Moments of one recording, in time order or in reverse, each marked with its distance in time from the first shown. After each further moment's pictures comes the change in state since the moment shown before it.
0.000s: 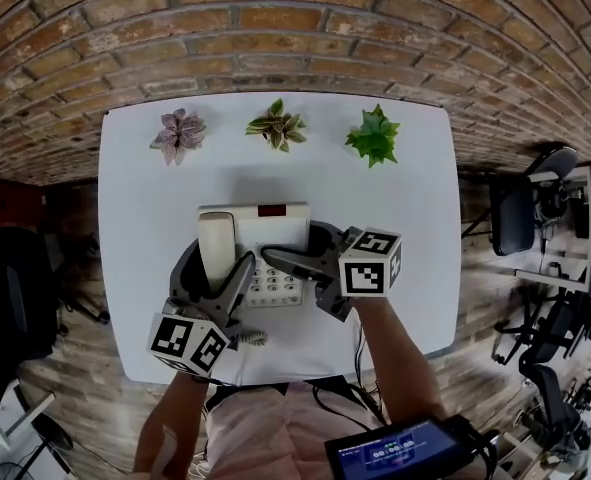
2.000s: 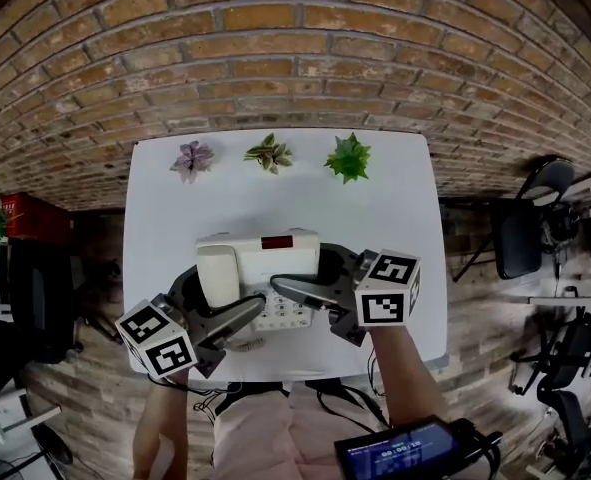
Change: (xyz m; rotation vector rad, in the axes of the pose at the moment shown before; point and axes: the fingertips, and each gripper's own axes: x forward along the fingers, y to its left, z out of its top) left arm -0.047 -0.110 0.042 -0.026 0.175 -0.375; right arm -0.074 0.111 0.030 -0.196 -0.042 0.102
